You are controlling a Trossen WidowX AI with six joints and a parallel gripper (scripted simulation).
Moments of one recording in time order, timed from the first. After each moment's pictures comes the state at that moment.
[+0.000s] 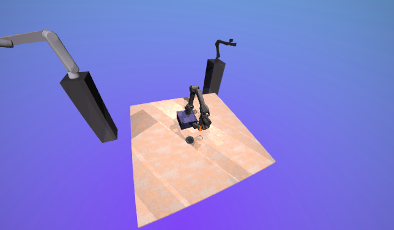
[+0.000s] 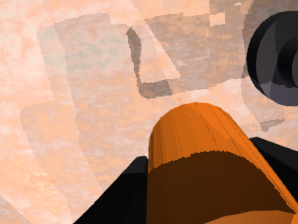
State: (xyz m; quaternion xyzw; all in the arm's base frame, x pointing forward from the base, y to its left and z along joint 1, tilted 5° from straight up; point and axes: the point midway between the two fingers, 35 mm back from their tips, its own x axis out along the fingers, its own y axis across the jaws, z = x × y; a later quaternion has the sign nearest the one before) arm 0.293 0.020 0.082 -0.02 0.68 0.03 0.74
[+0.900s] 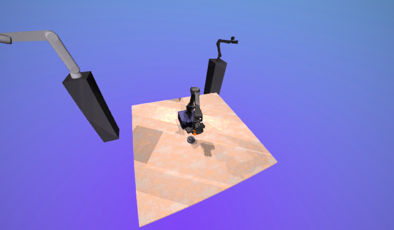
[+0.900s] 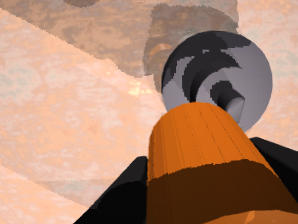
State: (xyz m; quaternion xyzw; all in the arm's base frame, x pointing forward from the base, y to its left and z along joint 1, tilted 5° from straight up) arm 0.308 -0.062 0.058 -0.02 0.68 0.04 0.74
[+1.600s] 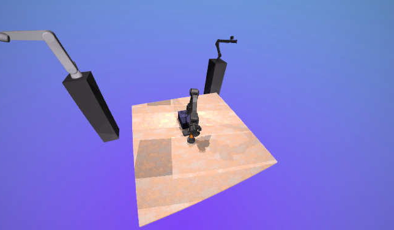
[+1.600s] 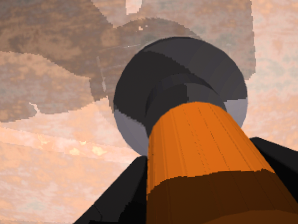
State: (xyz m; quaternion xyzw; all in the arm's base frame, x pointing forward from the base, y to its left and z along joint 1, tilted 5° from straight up) arm 0.310 -0.093 0.030 -0.02 0.67 0.04 0.74
